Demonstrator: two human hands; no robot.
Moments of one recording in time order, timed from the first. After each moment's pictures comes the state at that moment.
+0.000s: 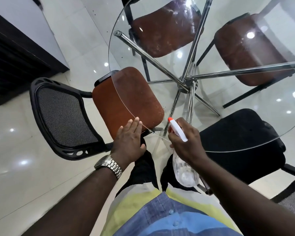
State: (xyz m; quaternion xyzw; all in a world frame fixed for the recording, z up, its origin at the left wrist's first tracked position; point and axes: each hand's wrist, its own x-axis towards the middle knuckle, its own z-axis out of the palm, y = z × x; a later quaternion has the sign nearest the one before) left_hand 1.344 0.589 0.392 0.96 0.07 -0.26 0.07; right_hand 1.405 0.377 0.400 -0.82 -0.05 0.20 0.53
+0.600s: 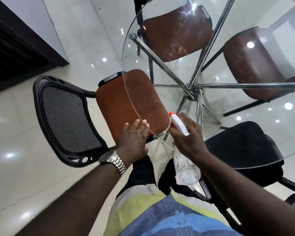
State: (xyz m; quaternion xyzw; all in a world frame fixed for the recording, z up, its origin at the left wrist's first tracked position) left_hand 1.380 0.645 0.394 0.95 0.01 -0.31 0.04; right_hand 1.449 0.453 0.422 -0.85 -0.05 0.22 0.48
